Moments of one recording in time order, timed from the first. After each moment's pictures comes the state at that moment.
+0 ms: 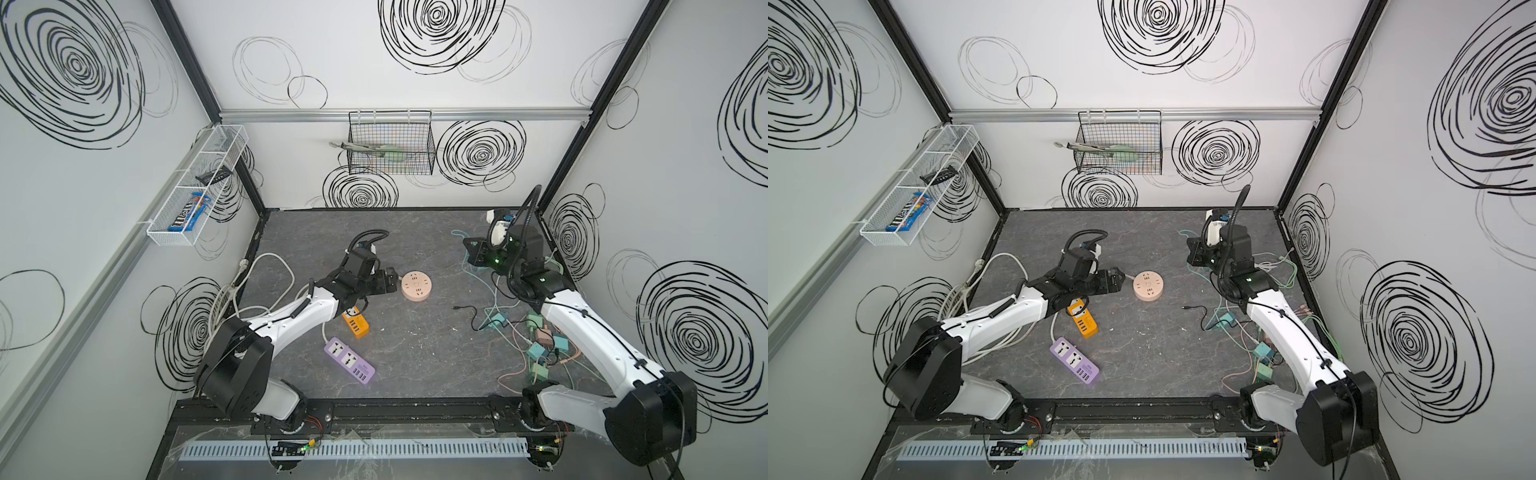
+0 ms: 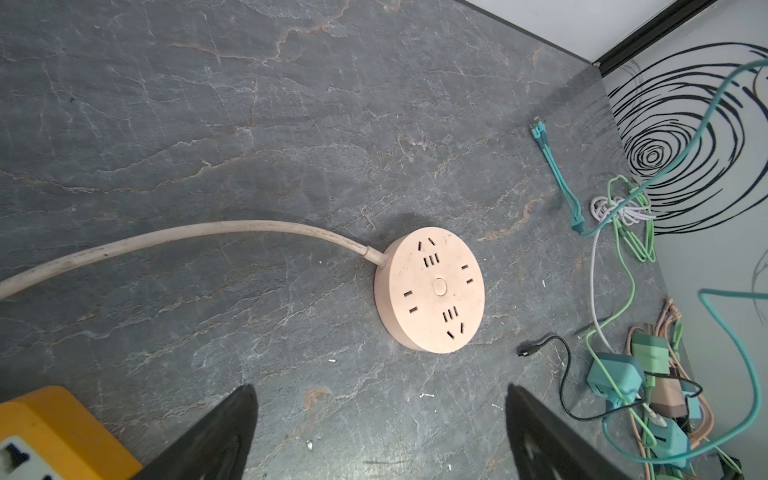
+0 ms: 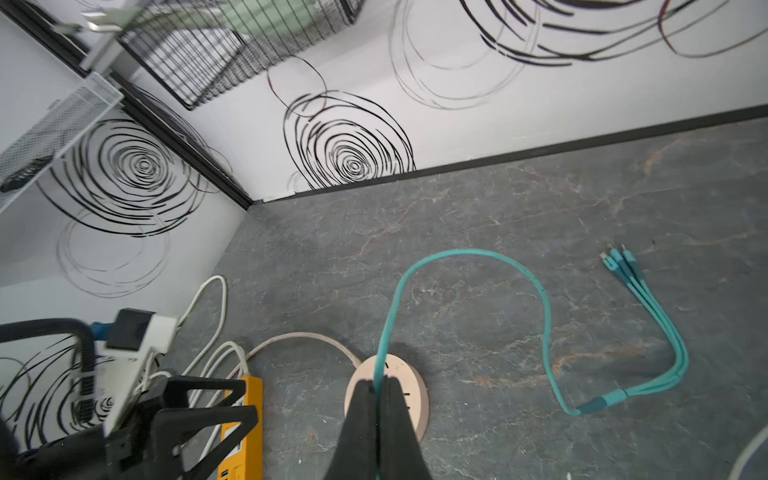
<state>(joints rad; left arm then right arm) -0.54 1.46 0.91 -0.19 0.04 -0.62 0.31 1.22 0.96 -0.15 -0.18 0.44</state>
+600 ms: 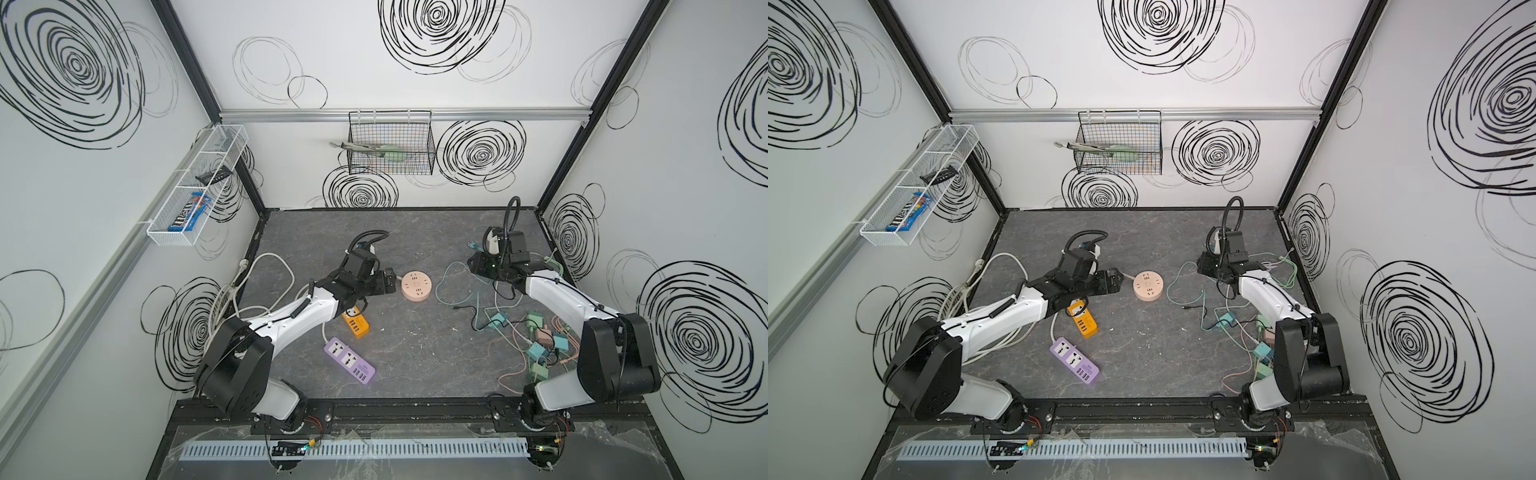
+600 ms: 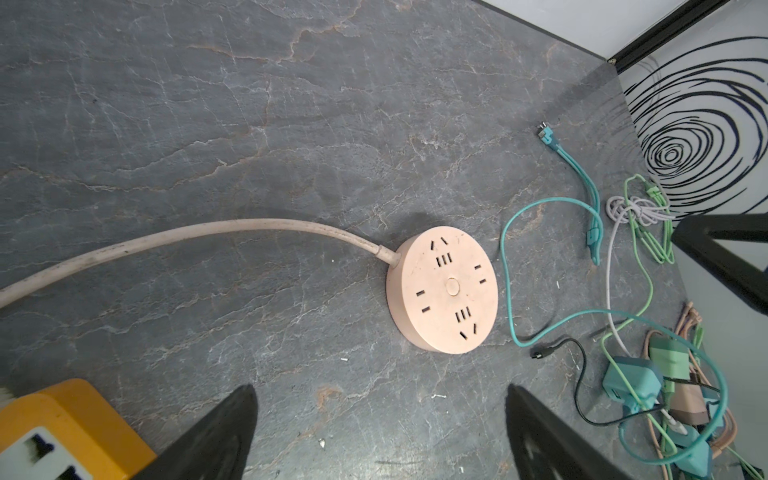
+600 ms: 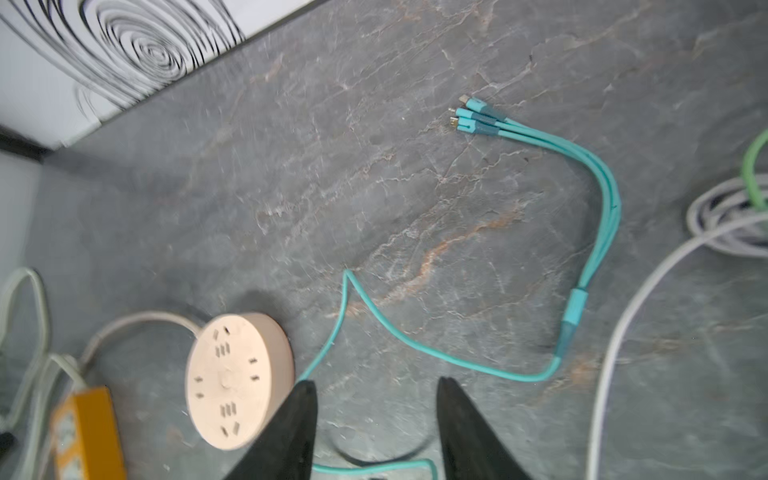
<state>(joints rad) -0.54 1.46 0.90 -0.20 0.02 -0.61 0.19 1.47 0.95 -0.29 -0.14 0.42</state>
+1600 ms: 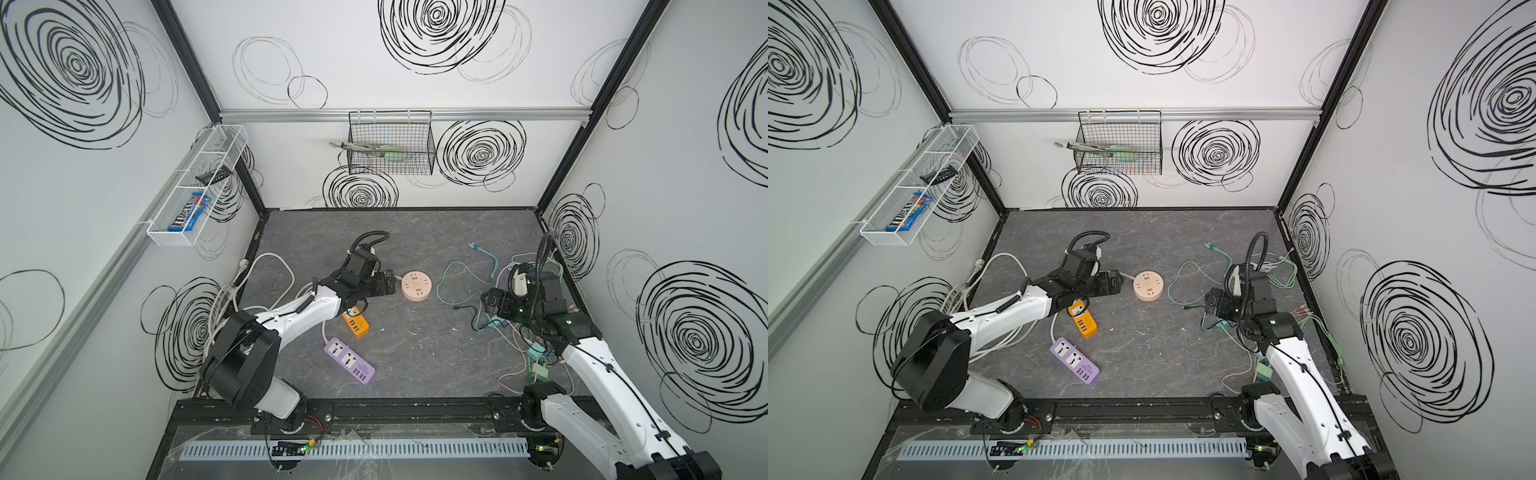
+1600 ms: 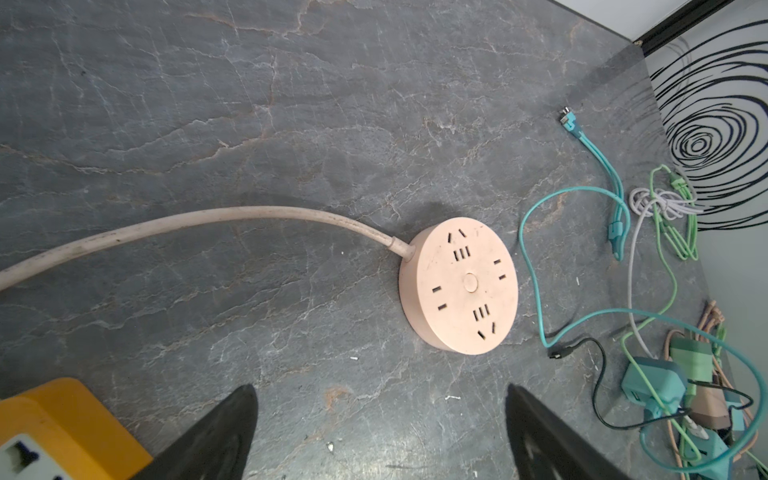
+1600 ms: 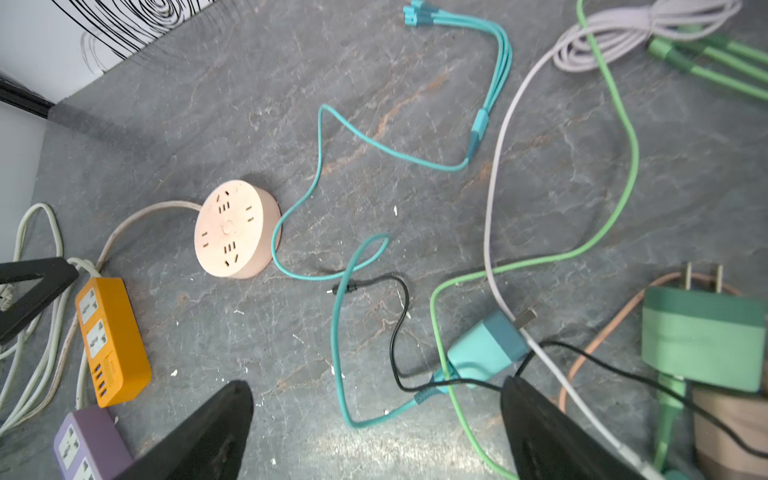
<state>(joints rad) -0.53 1.51 0.91 -0.19 0.03 -0.61 0.20 0.84 0.67 -0.66 -0.12 0.44</state>
